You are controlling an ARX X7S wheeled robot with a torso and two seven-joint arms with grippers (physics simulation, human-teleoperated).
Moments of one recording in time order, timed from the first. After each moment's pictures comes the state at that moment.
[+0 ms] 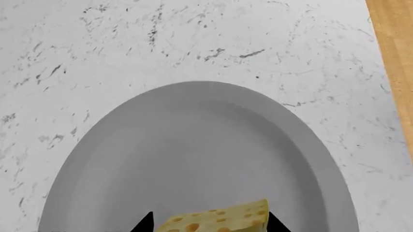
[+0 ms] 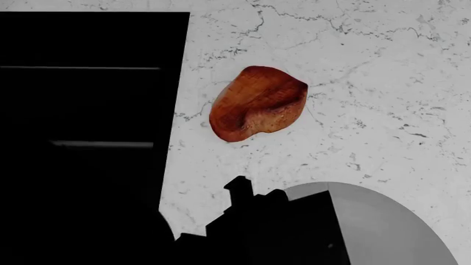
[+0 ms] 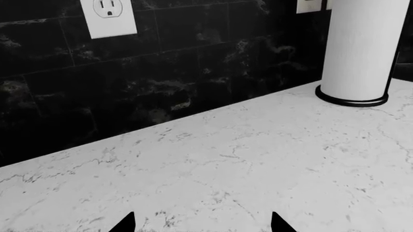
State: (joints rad) left arm -1.65 -0.17 1.21 0.26 -1.74 -1.04 -0.39; right arm 0.25 0.64 0.93 -0.68 1.10 1.14 0.41
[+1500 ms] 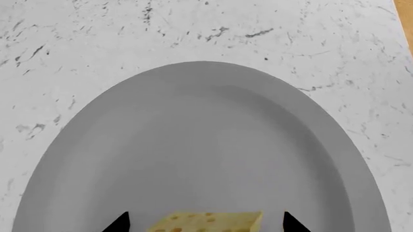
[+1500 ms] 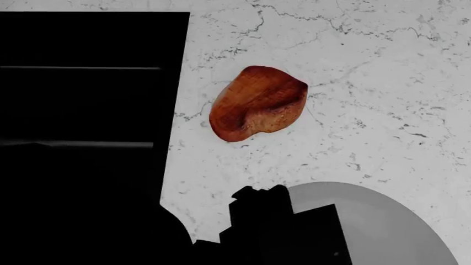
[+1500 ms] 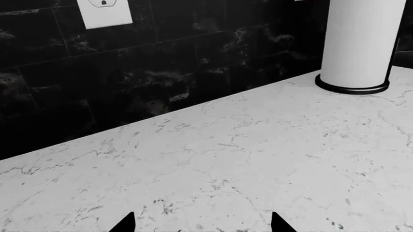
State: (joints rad) left arm -1.61 -0.15 1.28 0.22 -1.63 -1.01 -0.33; right arm 0.18 0.61 0.93 -0.67 1.07 1.07 0.37
